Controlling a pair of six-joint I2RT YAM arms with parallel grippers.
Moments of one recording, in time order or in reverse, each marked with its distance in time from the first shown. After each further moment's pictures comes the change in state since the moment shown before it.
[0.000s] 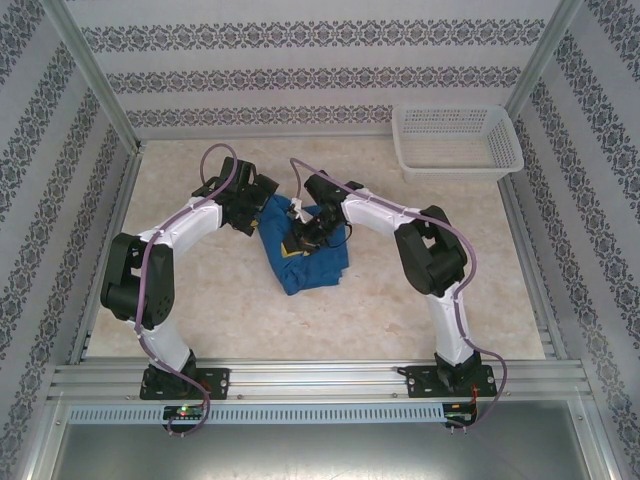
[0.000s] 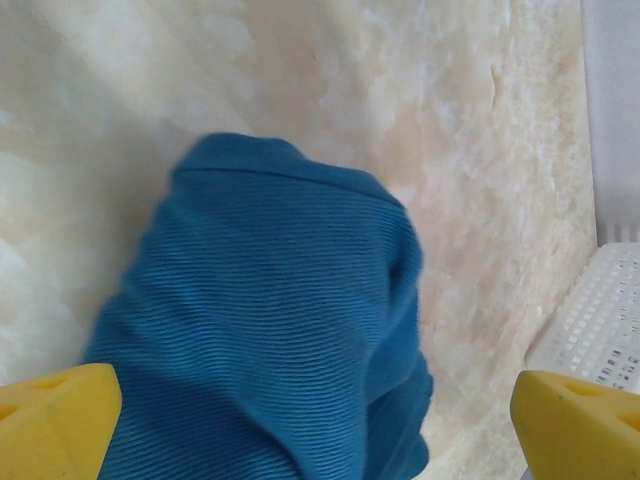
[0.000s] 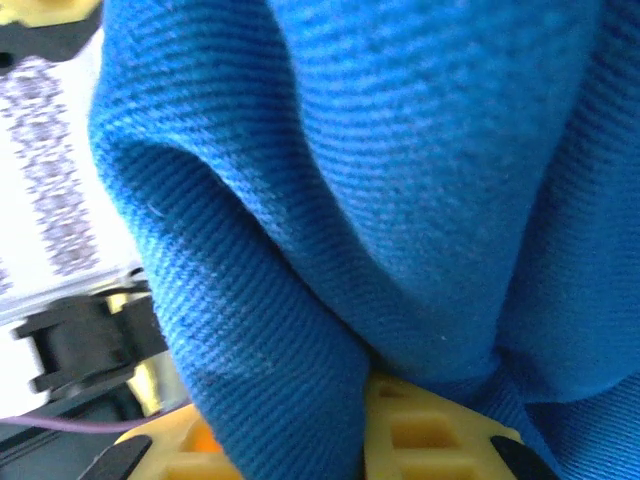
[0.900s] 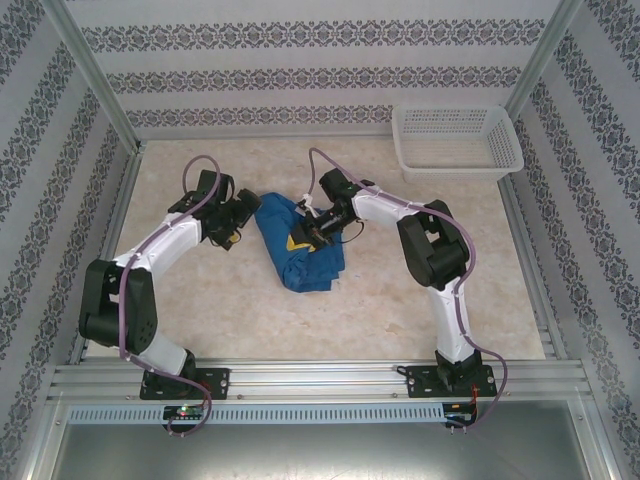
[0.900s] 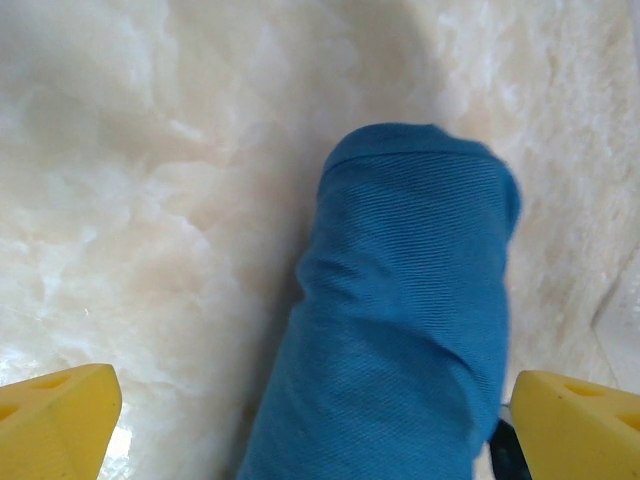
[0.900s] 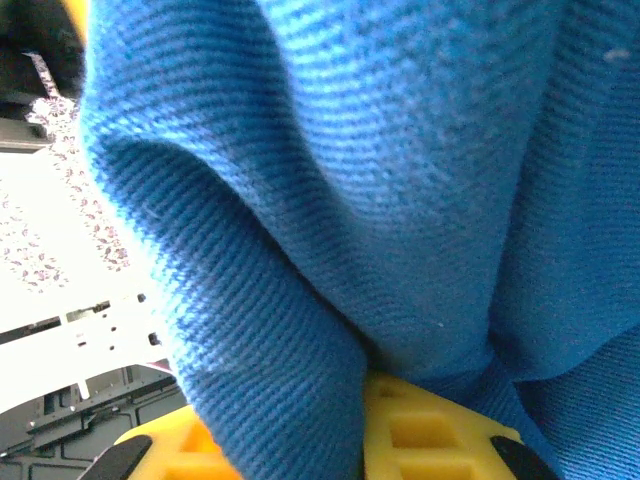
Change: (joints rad) left arm 0.076 -0.175 -0.190 -0.043 0.051 0.182; right arm -0.093 0.021 -0.037 0.033 -0.212 0.015
